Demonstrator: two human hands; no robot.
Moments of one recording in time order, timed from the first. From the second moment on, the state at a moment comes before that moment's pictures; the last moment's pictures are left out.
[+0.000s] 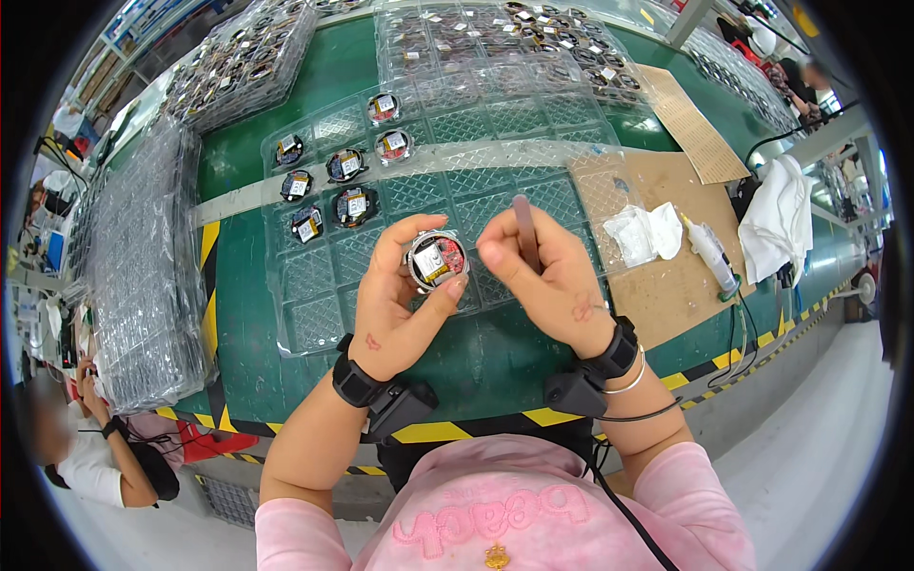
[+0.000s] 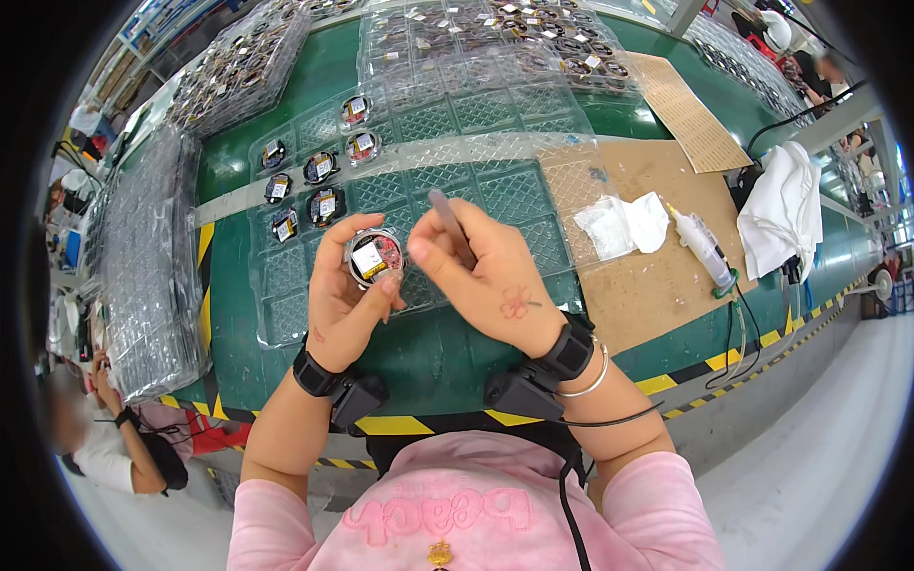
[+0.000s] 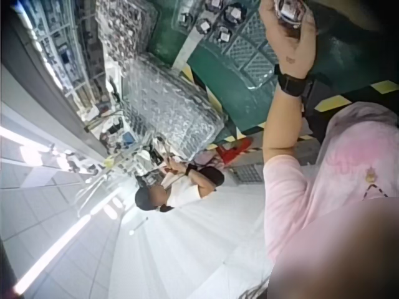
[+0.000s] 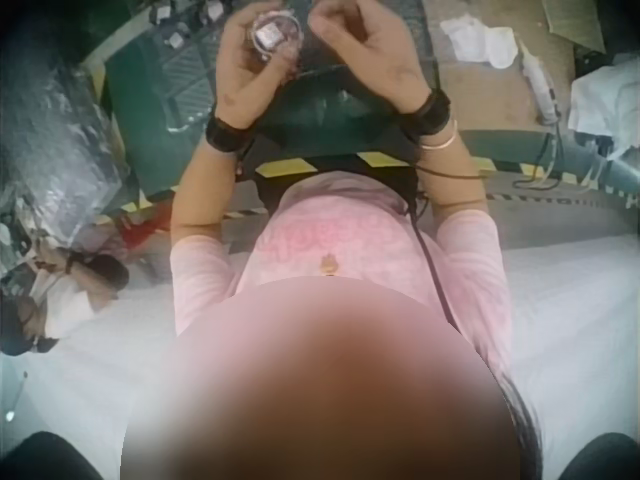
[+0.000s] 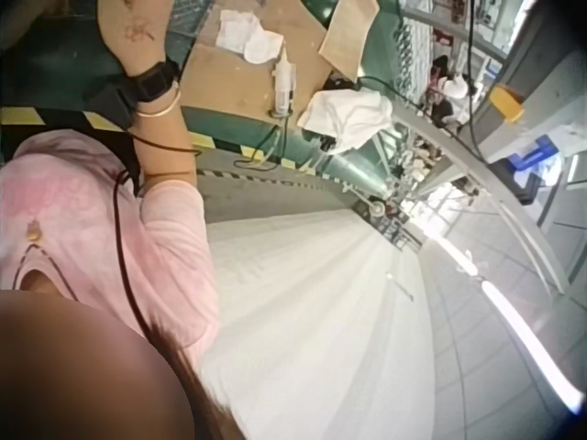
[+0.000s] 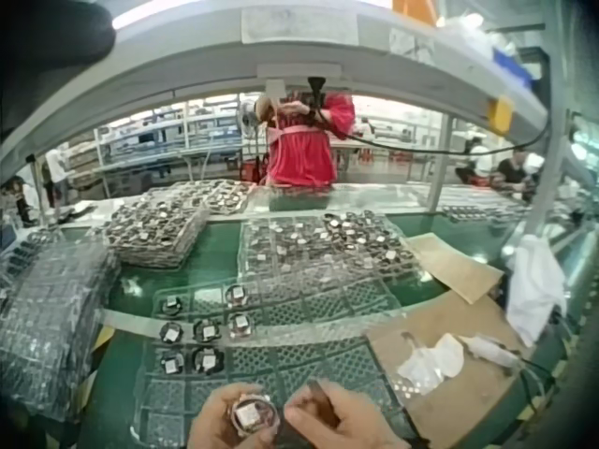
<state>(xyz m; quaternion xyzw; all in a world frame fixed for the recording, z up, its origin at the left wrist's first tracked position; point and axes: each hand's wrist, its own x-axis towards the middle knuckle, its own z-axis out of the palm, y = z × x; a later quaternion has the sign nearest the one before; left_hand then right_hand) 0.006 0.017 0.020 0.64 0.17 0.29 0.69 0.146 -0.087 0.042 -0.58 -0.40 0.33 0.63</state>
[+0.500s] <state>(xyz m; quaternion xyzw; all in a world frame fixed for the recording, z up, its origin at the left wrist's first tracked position) 0.007 0.015 0.008 0.77 0.11 0.33 0.53 0.143 -0.081 0.042 -0.60 -0.58 0.18 0.51</state>
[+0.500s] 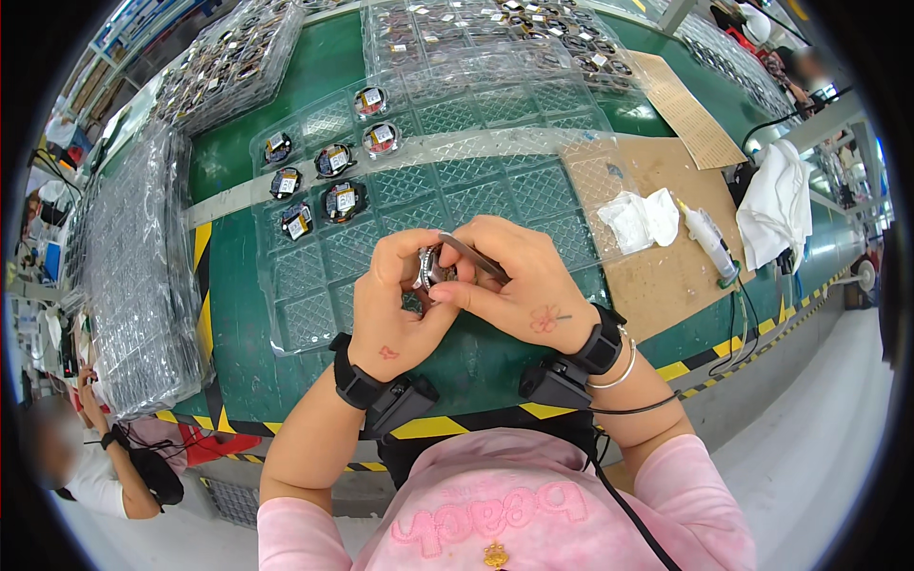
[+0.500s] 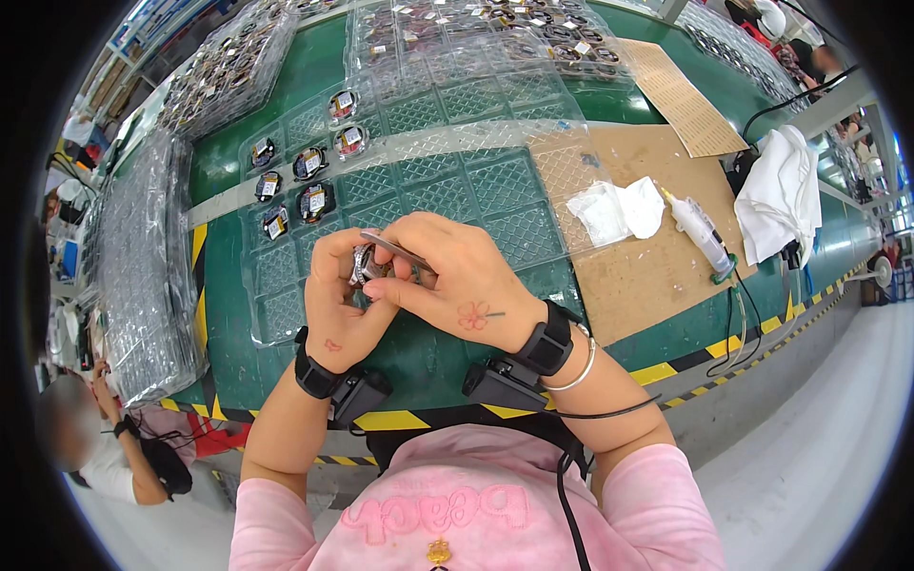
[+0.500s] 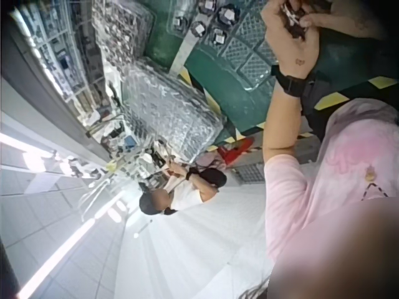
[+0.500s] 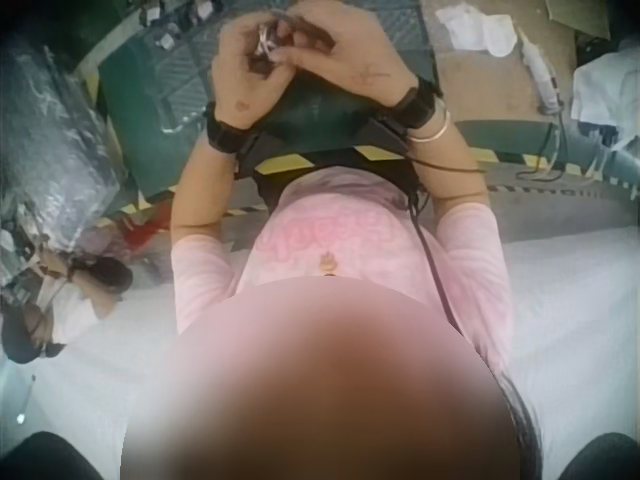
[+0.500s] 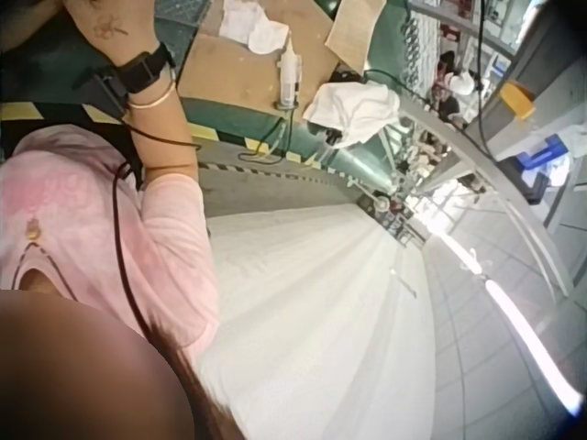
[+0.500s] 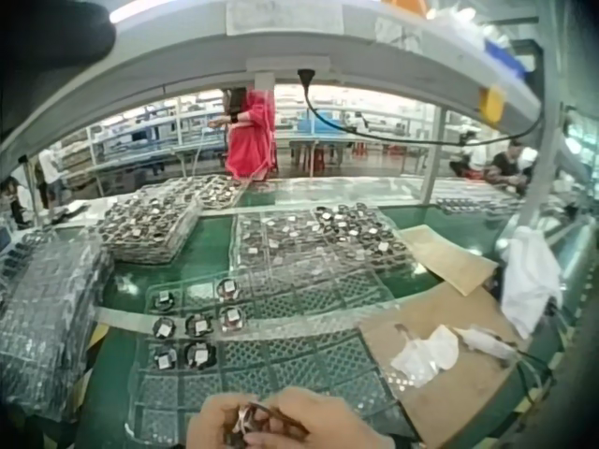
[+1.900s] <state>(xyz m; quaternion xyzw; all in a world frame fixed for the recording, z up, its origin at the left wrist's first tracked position) 0.004 0.011 -0.013 0.79 0.15 0.46 0.38 0.123 -0.080 0.030 -0.57 -0.58 0.06 0.58</state>
